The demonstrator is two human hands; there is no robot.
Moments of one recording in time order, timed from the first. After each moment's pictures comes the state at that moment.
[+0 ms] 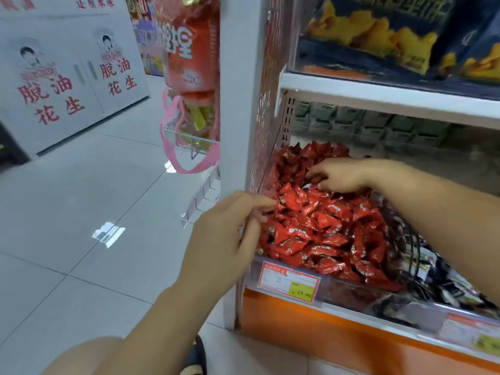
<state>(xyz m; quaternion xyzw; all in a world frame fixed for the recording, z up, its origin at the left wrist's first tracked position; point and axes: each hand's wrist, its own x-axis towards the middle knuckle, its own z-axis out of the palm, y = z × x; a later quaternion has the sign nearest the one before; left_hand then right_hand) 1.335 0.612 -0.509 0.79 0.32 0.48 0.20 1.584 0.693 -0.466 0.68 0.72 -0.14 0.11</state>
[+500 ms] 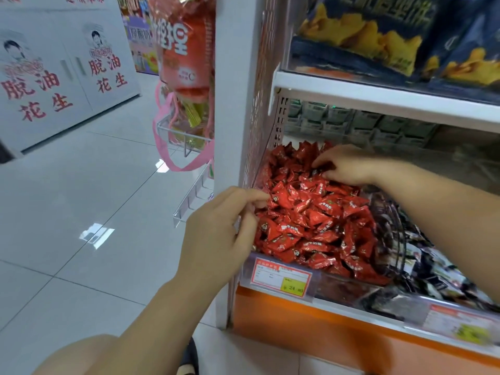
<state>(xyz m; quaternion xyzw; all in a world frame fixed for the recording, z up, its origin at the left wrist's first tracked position) 1.341 0.616 -0.514 0.78 0.33 0.51 0.17 1.607 0.685 -0.460 0.71 0.70 -0.05 0.05</state>
